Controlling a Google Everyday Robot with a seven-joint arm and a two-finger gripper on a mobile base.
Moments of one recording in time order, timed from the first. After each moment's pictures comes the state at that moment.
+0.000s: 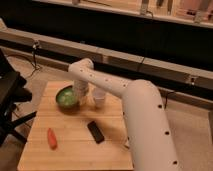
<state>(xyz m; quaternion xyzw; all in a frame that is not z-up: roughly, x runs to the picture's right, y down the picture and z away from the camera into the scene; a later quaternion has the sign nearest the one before) -0.149 0.074 0.906 -0.33 -0.22 -0.32 0.86</state>
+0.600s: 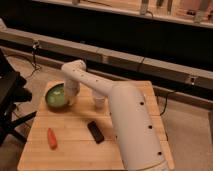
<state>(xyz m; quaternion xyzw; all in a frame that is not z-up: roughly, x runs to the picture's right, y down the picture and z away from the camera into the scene) -0.227 0.097 0.907 -0.30 -0.31 -0.37 0.82</state>
